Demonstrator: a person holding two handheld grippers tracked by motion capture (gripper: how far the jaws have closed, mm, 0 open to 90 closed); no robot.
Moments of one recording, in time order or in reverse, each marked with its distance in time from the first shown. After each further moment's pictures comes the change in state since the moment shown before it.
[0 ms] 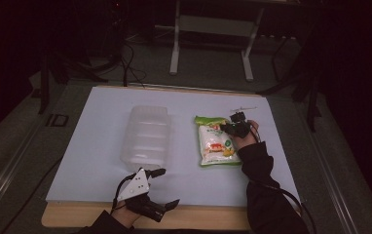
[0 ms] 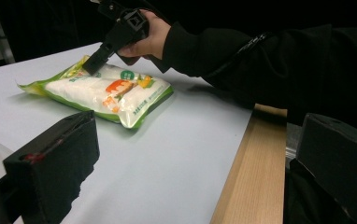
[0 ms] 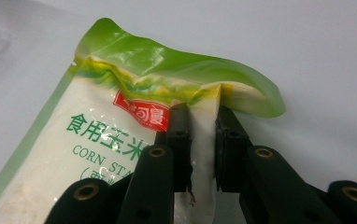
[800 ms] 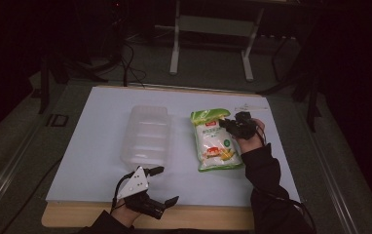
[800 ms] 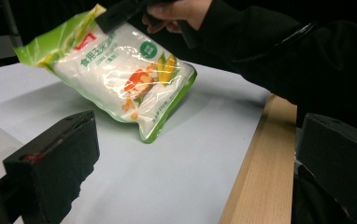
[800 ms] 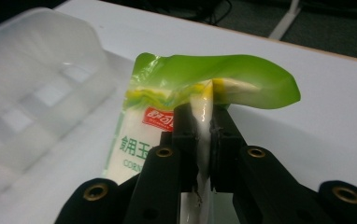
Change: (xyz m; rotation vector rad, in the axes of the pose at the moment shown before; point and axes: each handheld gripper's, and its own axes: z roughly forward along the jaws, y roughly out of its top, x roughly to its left) left arm 0.002 0.003 -0.001 0.001 0.036 -0.022; right arm 0.044 0.013 -0.074 -0.179 0.103 -0.071
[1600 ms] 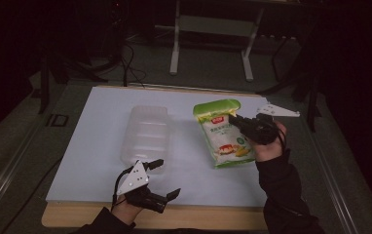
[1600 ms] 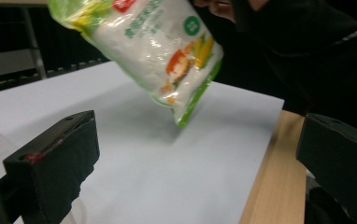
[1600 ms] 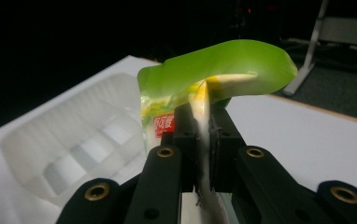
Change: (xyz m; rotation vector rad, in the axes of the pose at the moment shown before) left arm 0.001 0.024 -0.001 -0.040 0.066 0.000; right arm 0.029 0.018 -0.089 -0.199 0.093 -0.027
